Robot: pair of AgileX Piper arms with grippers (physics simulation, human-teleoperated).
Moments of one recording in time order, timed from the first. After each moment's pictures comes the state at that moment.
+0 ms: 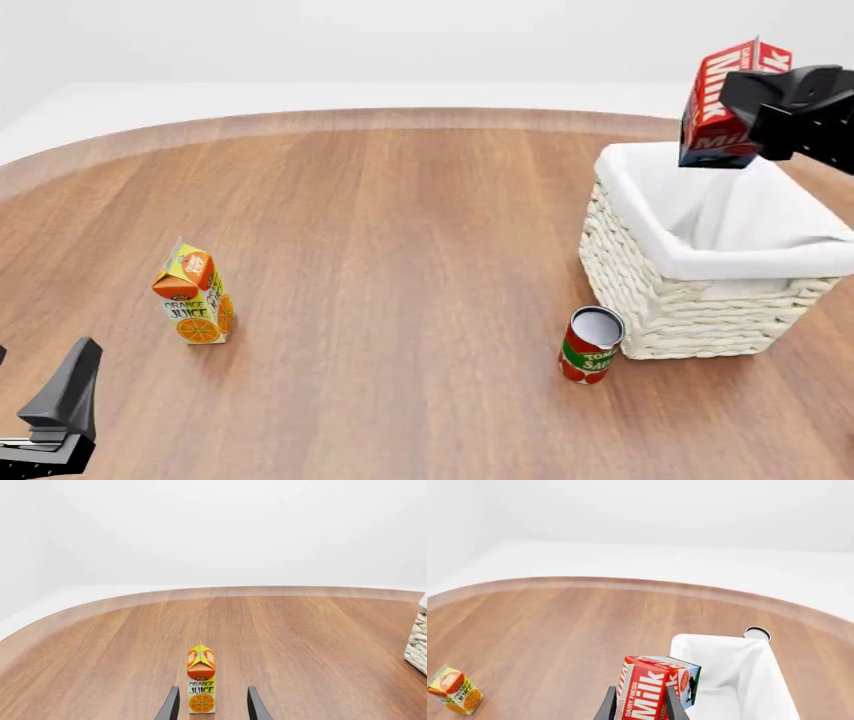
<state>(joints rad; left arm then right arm) 0.00 0.01 0.00 0.00 0.00 0.20 0.83 -0.93 0.34 0.04</state>
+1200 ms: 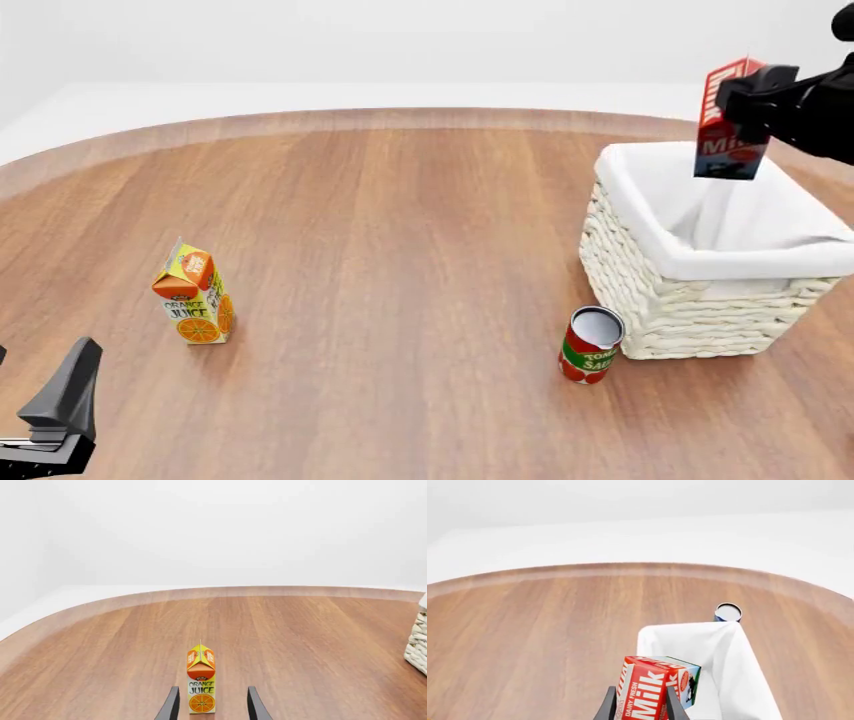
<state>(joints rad) 0.00 0.01 0.00 0.00 0.00 0.05 1.05 -0.99 0.30 0.06</state>
